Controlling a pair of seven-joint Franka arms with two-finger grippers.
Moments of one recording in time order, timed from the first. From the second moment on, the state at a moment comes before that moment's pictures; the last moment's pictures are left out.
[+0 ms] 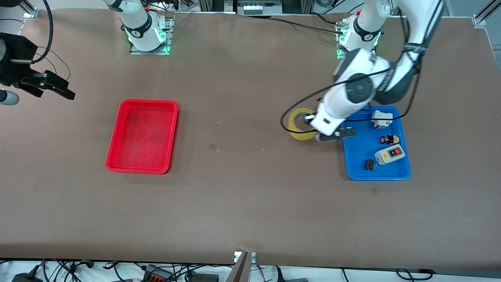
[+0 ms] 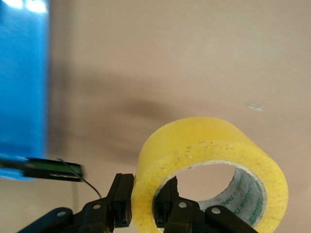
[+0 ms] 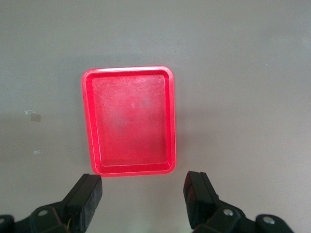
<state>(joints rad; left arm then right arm) -0.06 0.35 -0.50 -1.88 0.00 2.06 -0.81 0.03 0.01 -0.01 -1.58 -0.03 1.54 0.12</state>
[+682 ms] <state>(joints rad) -0.48 0.81 -0.48 -1.51 0.26 2.16 -1.37 0.03 0.02 -0.01 -1.58 -0.03 1.56 0.12</state>
